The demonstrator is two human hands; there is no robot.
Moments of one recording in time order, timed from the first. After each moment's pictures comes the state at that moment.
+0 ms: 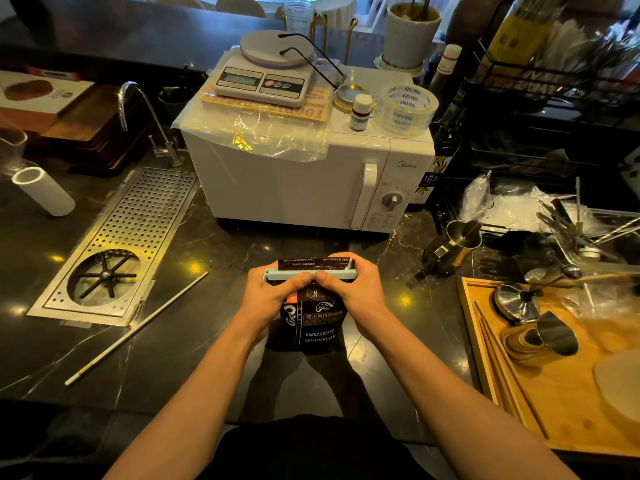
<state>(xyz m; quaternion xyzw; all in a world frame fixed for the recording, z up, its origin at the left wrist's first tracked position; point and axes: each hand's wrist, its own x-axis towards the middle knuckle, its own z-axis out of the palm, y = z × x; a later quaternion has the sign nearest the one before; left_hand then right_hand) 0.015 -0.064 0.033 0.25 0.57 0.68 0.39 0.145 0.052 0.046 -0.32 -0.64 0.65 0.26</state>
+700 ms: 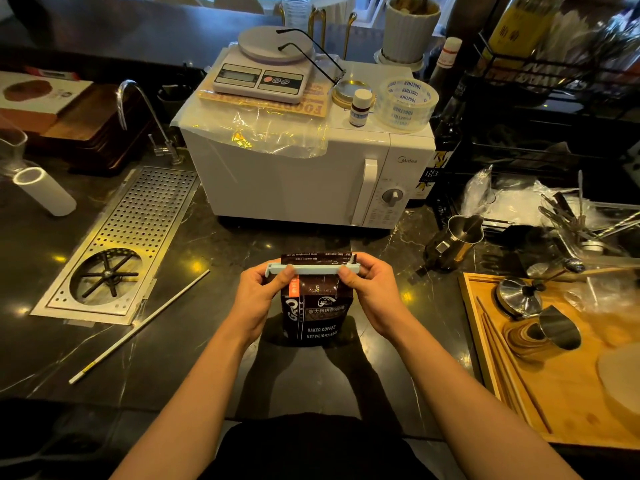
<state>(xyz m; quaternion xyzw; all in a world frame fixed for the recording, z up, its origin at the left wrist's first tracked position) 0.010 -0.074 0.033 0.19 0.58 0.67 0.42 0.163 0.064 0.046 -0.27 -0.54 0.76 0.24</state>
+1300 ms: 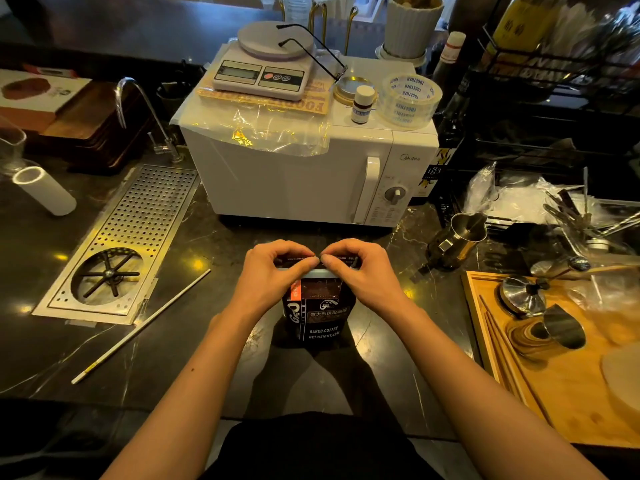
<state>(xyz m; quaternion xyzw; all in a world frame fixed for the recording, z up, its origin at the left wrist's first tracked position) 0.002 -0.058 0.073 0.43 0.72 0.51 0.20 0.147 0.067 0.079 -0.25 -0.81 0.47 0.23</state>
